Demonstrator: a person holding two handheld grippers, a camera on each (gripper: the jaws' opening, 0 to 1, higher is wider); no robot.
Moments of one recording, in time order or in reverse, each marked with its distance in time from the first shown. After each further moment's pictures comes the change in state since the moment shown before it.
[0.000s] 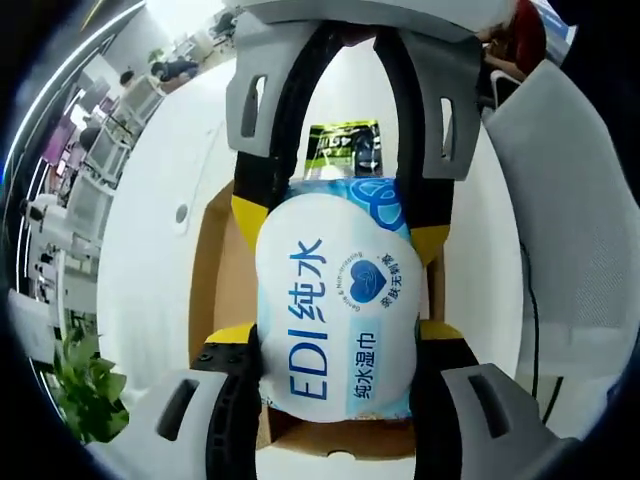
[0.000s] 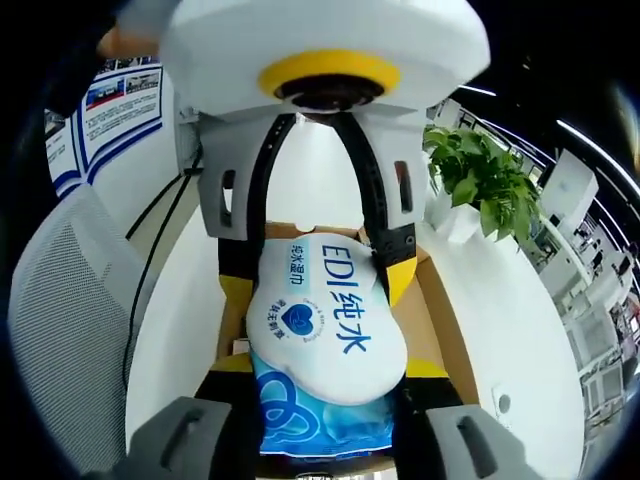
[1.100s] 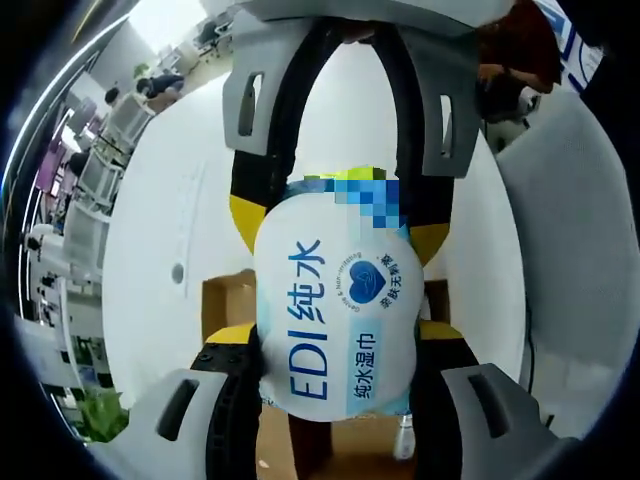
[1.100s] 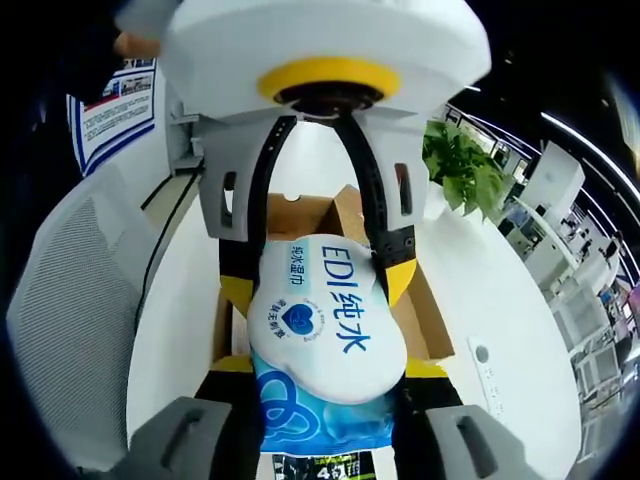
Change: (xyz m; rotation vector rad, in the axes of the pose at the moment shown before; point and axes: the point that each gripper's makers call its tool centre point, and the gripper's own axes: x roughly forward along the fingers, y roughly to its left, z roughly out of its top) left arm 0.031 0.008 0.098 0.070 -0.002 -0.007; right arm -0.074 -0.019 -0.071 0.032 0.007 -0.054
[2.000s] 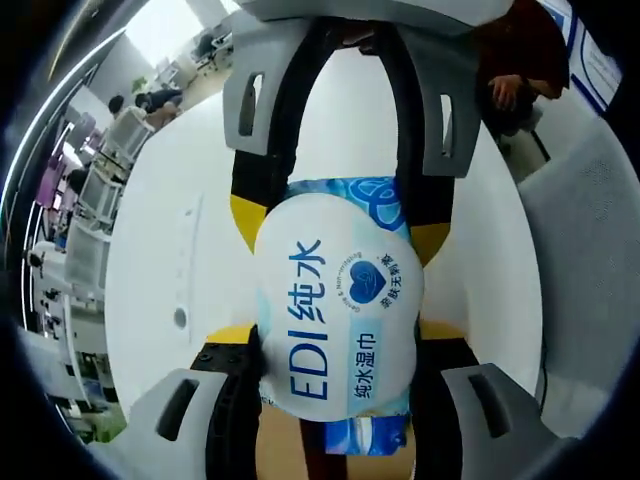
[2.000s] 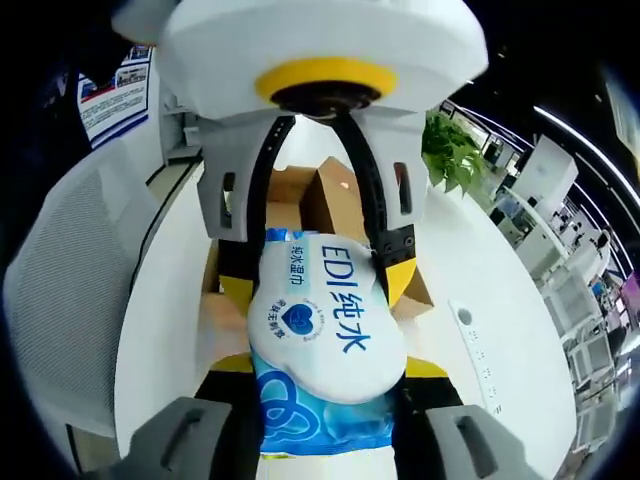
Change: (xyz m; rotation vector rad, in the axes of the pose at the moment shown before) left arm 0.040 0.008 0.057 0.027 -0.045 0.014; right arm -0.030 -0.016 -0.060 0.007 0.042 -0.031
